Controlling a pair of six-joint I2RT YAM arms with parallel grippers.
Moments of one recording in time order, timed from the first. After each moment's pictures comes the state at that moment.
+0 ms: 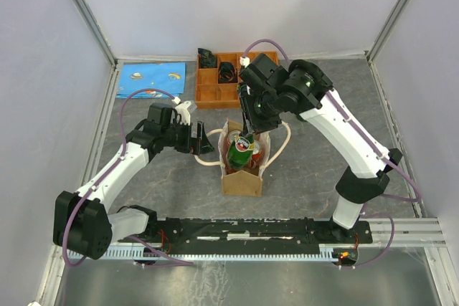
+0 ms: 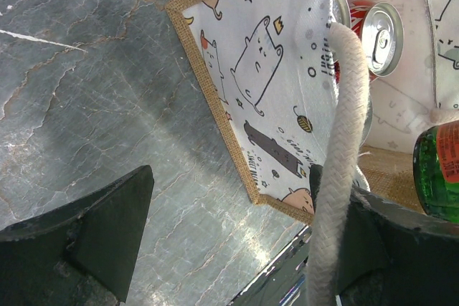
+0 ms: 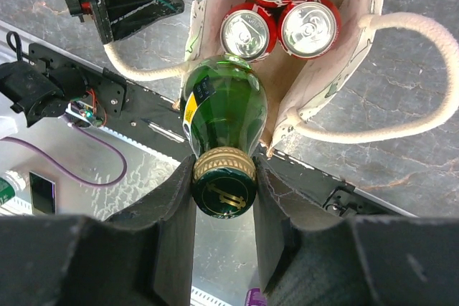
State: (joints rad) left arm -0.31 1.18 0.80 -0.43 0.53 -0.20; right arm 0.90 1.77 2.33 -1.60 0.04 0.61
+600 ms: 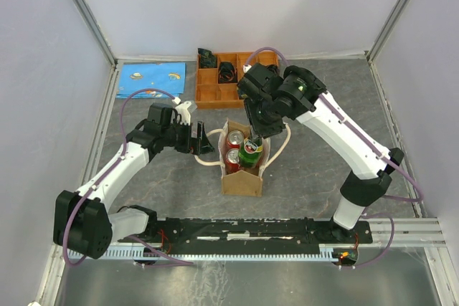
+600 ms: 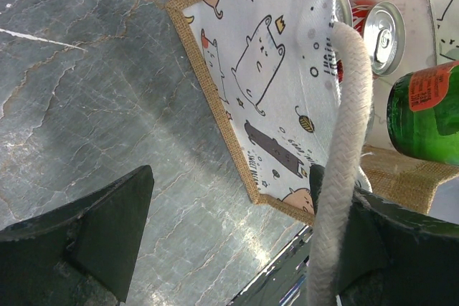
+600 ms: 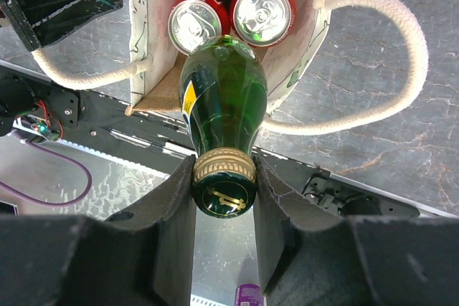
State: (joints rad) left arm -0.31 1.19 0.80 -0.43 0.53 -0.20; right arm 0.92 1.73 2.19 -1.60 0.14 0.64
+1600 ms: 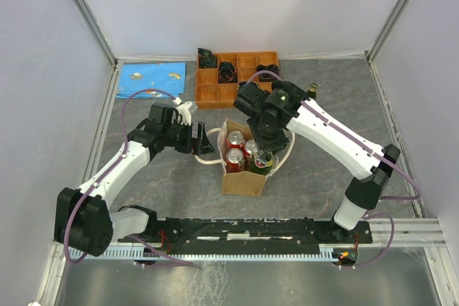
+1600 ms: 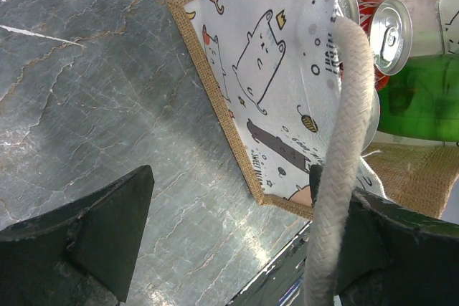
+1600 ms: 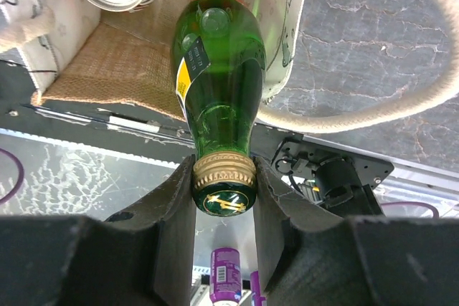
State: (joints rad) left arm -0.31 1.20 0.80 -0.43 0.53 -0.20; right arm 0.92 1.69 1.91 -1.60 0.14 0.63
